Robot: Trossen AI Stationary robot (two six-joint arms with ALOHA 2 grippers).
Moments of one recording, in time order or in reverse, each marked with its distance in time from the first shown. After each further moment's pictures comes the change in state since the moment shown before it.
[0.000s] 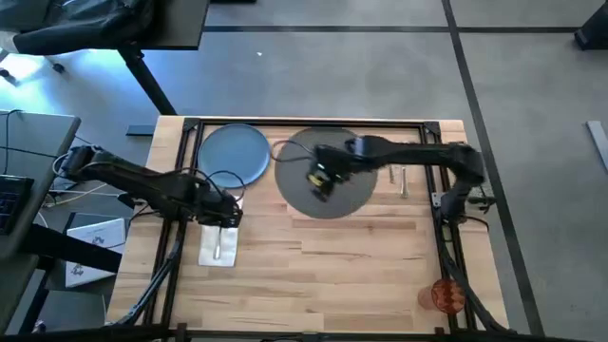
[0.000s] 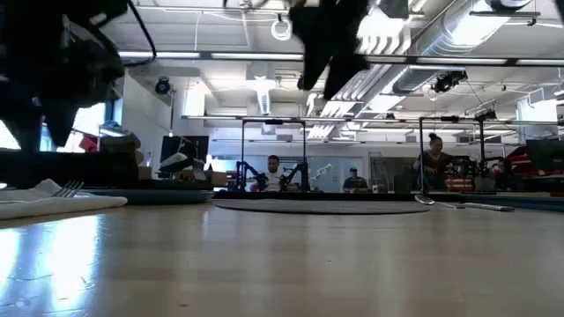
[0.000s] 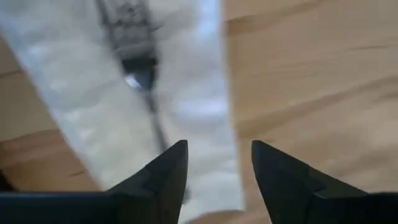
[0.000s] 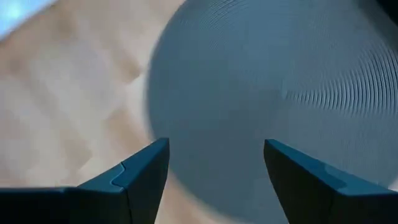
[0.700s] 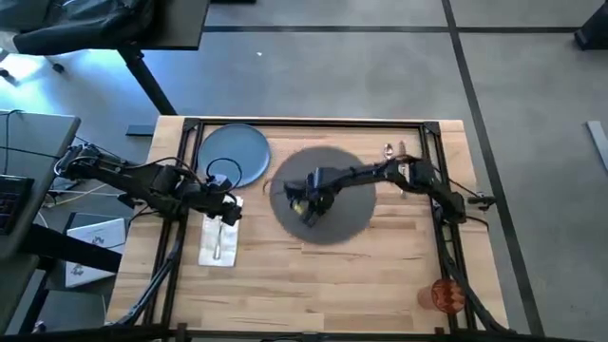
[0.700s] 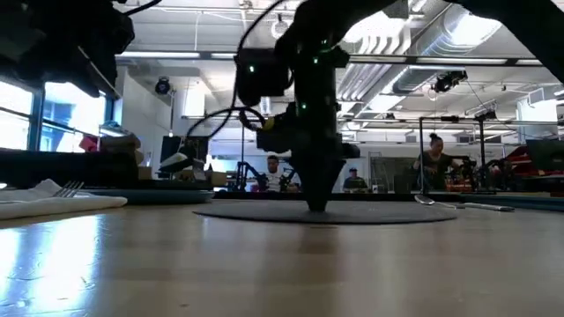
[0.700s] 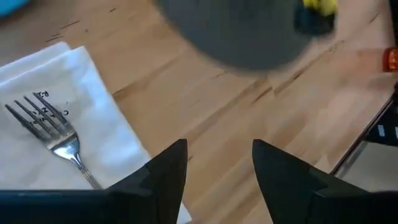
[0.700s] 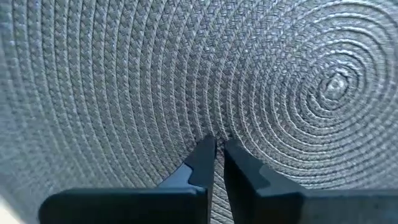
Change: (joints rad) left arm -0.036 -0.068 0.129 0.055 -0.162 0.255; right arm 0.160 0.356 0.003 0.013 -0.208 0.182
